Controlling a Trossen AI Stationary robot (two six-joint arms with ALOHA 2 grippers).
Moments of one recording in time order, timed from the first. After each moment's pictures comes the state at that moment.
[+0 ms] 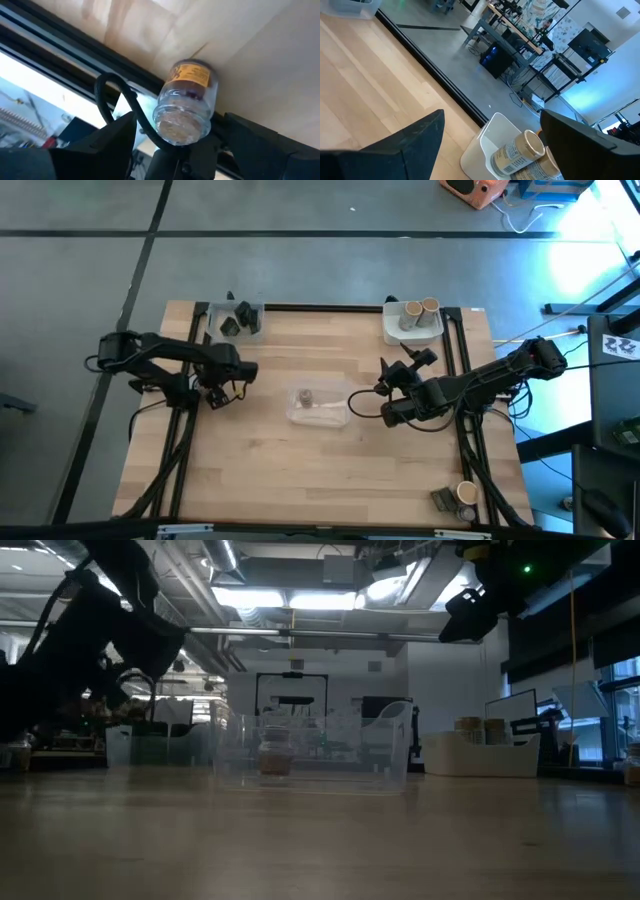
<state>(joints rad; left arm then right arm) 0.21 1.39 0.67 -1.36 -0.18 -0.36 0.32 1.39 0.95 -0.93 1.31 0.75</state>
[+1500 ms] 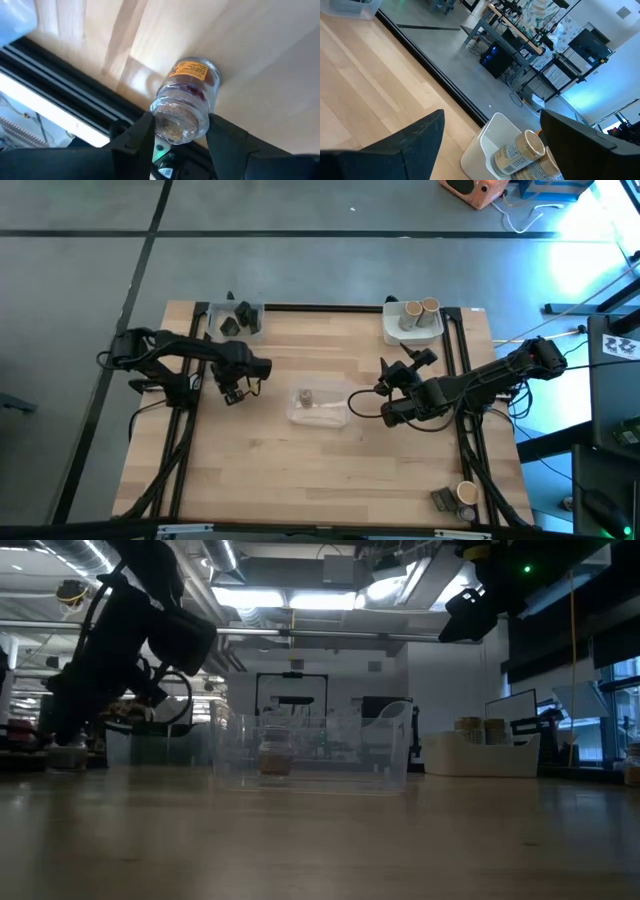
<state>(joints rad) 0.20 1.51 0.80 -1.25 -0.22 -0.36 0.32 1.39 0.95 -0.93 1.31 0.75</state>
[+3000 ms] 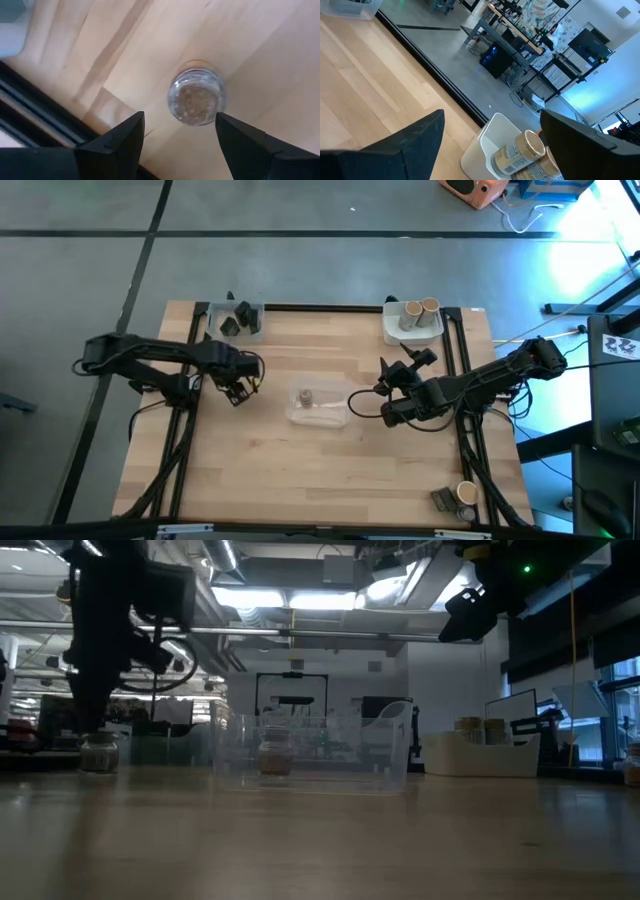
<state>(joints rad) 0.15 1.23 0.74 -1.12 -0.19 -0.49 0.32 1.39 0.95 -0.92 1.31 0.75</state>
